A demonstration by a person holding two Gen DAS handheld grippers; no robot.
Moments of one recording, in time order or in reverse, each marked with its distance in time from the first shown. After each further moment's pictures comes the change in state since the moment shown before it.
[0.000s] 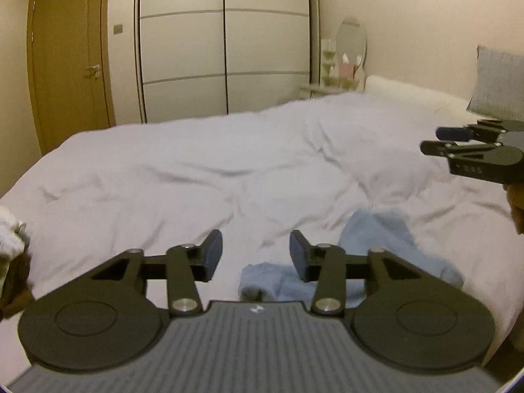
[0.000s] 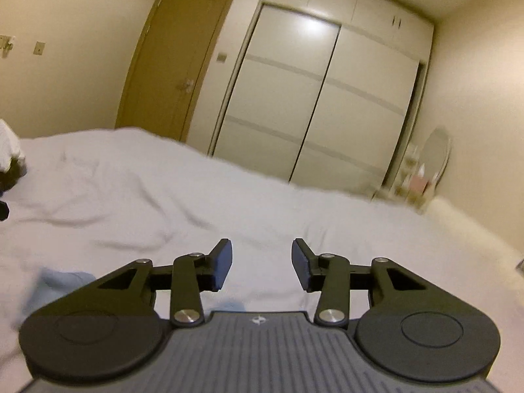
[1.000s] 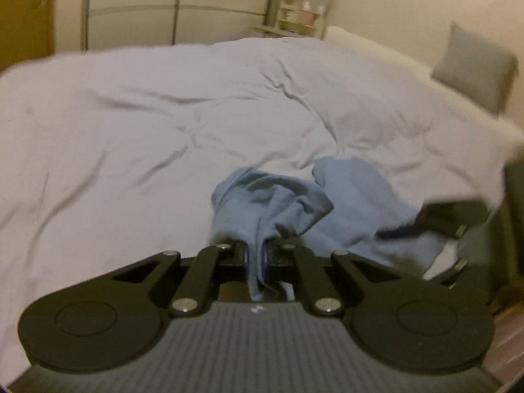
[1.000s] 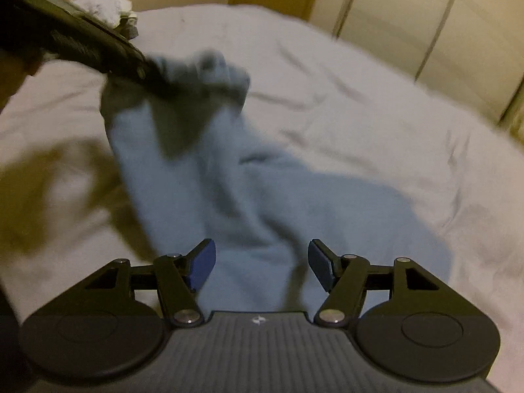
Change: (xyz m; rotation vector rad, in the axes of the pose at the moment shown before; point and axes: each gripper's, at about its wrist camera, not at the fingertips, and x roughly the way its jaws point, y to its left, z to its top) left arm 0.078 0.033 -0.041 -0.060 0.253 -0.282; right arm 0.045 0.142 -0.079 -0.137 0.445 0.382
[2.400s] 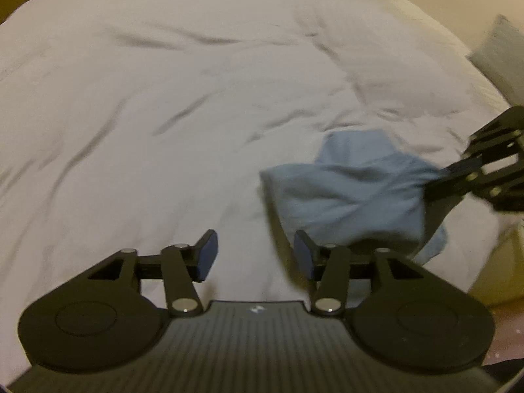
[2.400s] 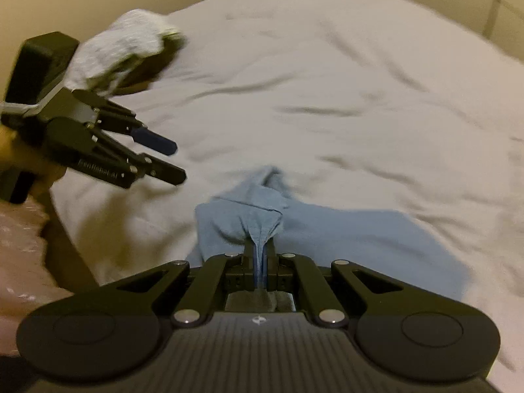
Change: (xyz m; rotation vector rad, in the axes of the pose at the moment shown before) left arm 0.013 0.014 0.046 -0.095 0.242 0.028; right arm -0.054 -0.097 0.108 0.021 0.190 0.302
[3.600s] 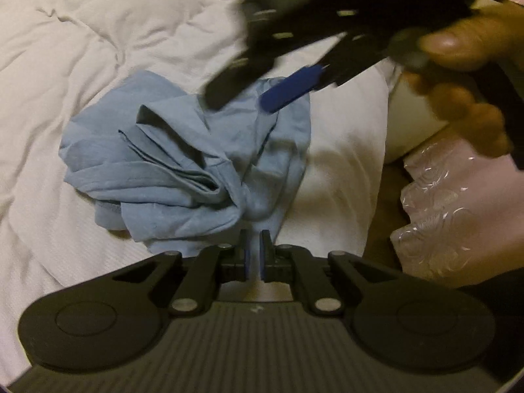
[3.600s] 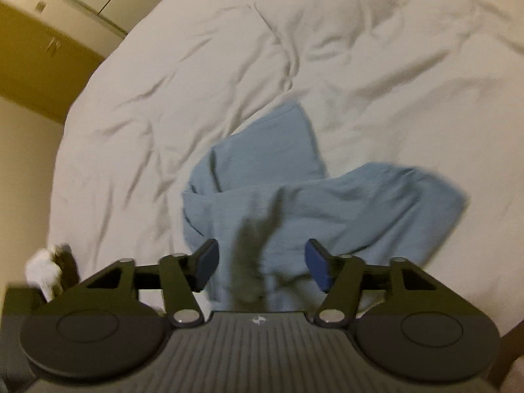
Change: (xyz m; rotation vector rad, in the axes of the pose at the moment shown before) left arm 0.090 -0.203 -0.007 0.644 0.277 -0.371; right arm -0.023 -0.111 -0.150 1.155 -0.162 -0.031
